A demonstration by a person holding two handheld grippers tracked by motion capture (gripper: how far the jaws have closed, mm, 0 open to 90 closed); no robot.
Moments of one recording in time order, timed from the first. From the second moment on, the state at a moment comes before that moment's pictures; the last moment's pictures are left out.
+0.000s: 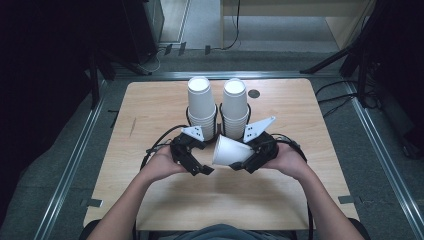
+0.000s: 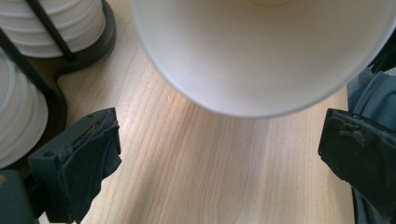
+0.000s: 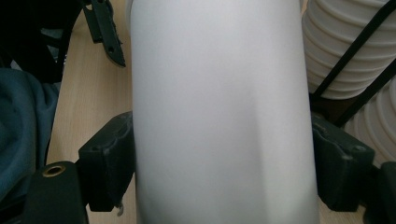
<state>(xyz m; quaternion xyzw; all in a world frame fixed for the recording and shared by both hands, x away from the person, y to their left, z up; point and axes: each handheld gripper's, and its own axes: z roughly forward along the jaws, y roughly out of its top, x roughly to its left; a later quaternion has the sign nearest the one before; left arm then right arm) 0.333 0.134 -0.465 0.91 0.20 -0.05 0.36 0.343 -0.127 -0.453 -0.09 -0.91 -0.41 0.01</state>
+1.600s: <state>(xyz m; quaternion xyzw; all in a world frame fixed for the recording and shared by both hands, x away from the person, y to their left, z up) 0.330 0.120 -0.457 0.88 0.18 -0.09 0.42 0.331 -0.109 -0.453 -0.04 -0.90 -0.44 0.01</state>
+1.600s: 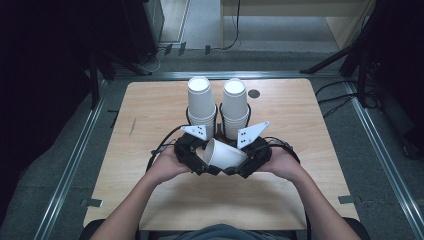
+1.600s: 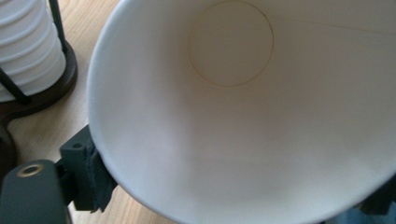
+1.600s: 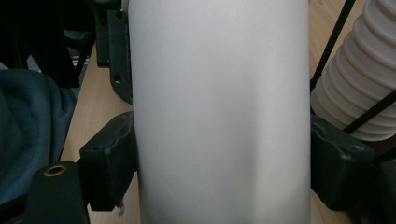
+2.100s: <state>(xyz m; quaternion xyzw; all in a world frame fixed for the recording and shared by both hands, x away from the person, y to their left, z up) 0.333 0.121 -0.456 0.89 0.19 -0.10 0.41 0.334 -0.107 -0.454 -0.07 -0.91 -0.42 0.04</state>
